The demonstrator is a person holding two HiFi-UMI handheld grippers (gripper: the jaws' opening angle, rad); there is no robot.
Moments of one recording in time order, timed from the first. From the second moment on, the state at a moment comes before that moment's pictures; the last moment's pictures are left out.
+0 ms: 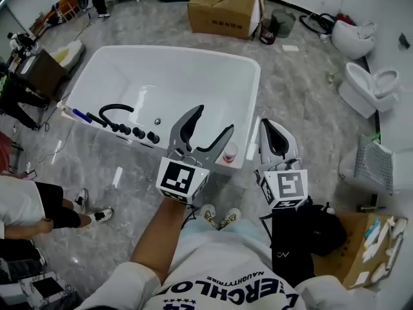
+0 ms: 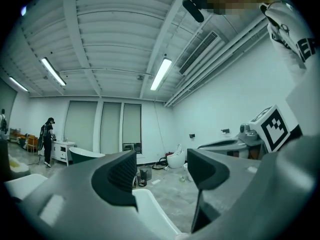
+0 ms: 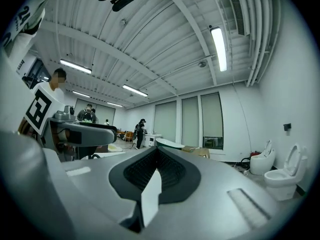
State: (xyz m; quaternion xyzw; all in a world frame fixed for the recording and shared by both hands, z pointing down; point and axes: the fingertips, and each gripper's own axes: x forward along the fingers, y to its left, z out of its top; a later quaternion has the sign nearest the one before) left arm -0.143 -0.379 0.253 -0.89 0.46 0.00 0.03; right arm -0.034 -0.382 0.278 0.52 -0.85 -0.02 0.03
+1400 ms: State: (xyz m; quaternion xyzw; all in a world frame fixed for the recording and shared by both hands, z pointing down) left arm -0.186 -0.382 0.224 -0.87 0.49 0.01 0.05; right arm -0.075 -0.378 0.246 0.52 -0.85 -0.07 0.02
